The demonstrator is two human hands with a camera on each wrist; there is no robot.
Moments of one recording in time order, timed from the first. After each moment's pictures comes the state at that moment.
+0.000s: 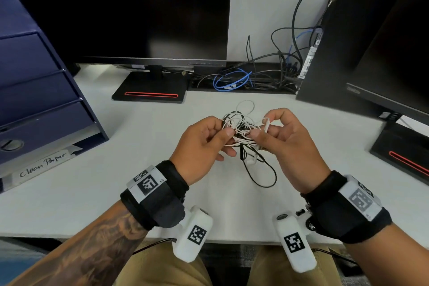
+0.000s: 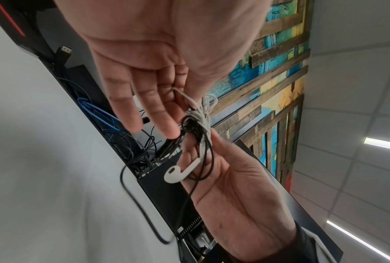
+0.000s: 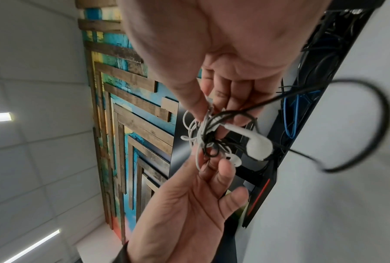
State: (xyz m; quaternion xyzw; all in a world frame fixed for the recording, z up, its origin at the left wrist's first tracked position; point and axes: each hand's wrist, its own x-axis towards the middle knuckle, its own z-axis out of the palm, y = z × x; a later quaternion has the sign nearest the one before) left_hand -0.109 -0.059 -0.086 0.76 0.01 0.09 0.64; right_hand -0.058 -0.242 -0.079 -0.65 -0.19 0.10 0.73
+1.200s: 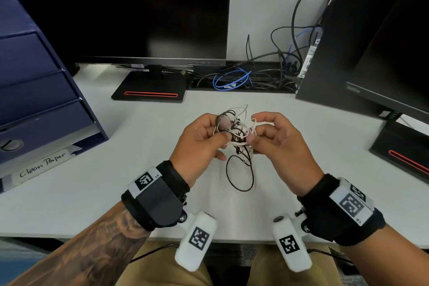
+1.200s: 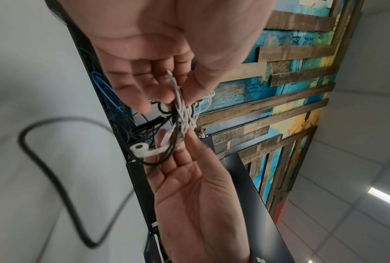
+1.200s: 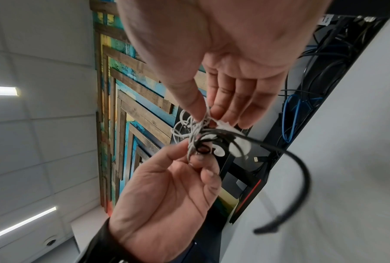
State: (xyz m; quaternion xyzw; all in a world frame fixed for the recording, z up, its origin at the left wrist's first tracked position) left_hand -0.109 -0.063 -0.084 0.68 0.05 0.08 0.73; right_hand -0.062 -0.238 -0.088 -0.67 -0.19 0.09 0.71
